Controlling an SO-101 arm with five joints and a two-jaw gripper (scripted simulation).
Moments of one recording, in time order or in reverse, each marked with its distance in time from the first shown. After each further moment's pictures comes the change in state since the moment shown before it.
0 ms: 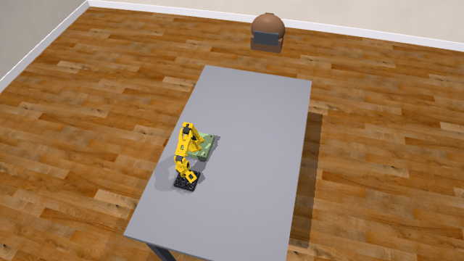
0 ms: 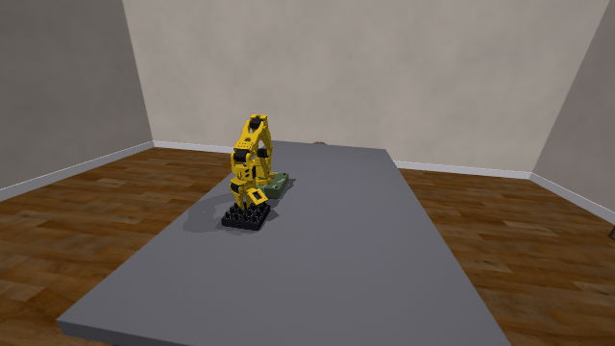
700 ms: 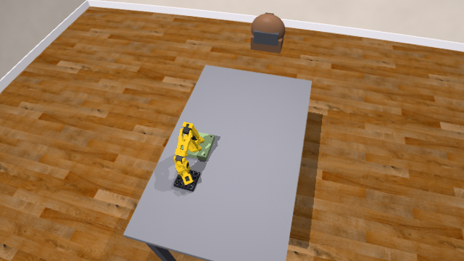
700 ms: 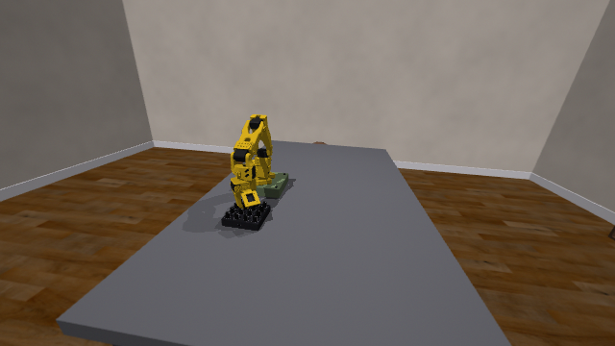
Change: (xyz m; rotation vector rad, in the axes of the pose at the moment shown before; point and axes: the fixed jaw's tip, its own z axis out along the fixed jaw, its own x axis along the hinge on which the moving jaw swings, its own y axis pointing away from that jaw) arm -0.002 -0.001 0.000 0.001 0.001 0.333
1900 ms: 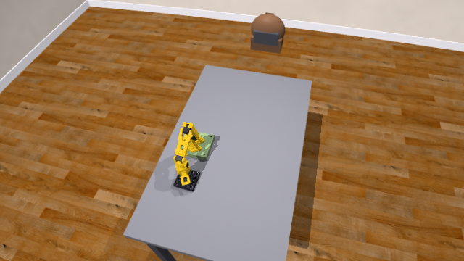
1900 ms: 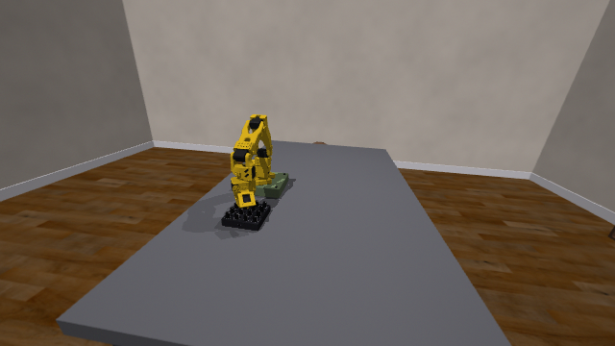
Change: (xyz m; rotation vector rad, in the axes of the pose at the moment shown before) arm -0.001 -0.001 0.000 0.001 0.000 0.168
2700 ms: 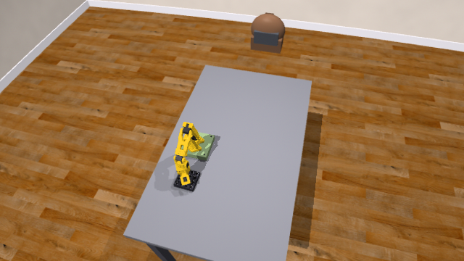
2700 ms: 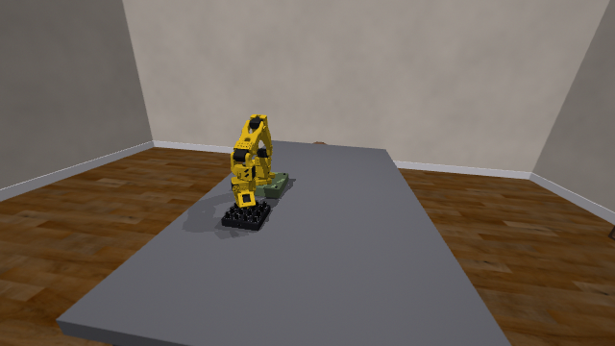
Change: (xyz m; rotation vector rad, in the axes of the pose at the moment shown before) arm 0.000 0.000 0.000 0.002 -0.003 0.006
